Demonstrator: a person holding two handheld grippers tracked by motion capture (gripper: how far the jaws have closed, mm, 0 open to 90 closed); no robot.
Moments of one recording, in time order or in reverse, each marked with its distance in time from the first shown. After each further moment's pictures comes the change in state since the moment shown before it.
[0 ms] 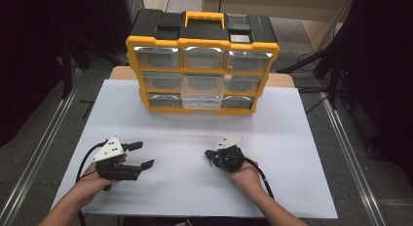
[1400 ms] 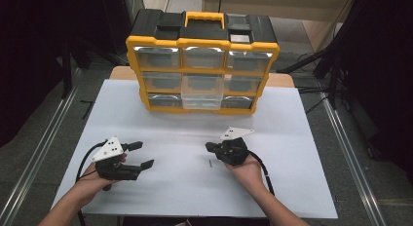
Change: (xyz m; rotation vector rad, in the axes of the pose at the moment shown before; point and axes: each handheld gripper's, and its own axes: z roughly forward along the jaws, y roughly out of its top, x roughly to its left) left arm 0.001 0.000 0.000 -0.003 -0.002 -0.004; right arm -0.008 0.019 -0.021 -0.099 0.044 0.083
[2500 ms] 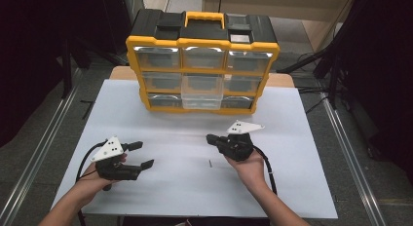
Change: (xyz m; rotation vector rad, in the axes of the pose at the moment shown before) left arm 0.000 0.000 0.000 0.001 -0.001 -0.001; right arm 0.002 0.019 -0.024 -0.127 0.028 0.045
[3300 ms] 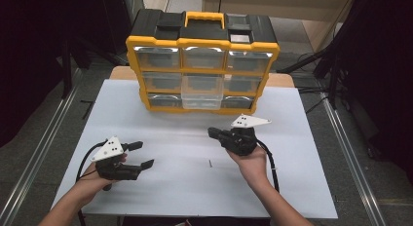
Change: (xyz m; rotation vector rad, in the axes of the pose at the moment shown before) left arm 0.001 0.000 0.000 0.003 0.001 -0.001; right arm -0.003 0.018 -0.013 -0.061 0.006 0.016
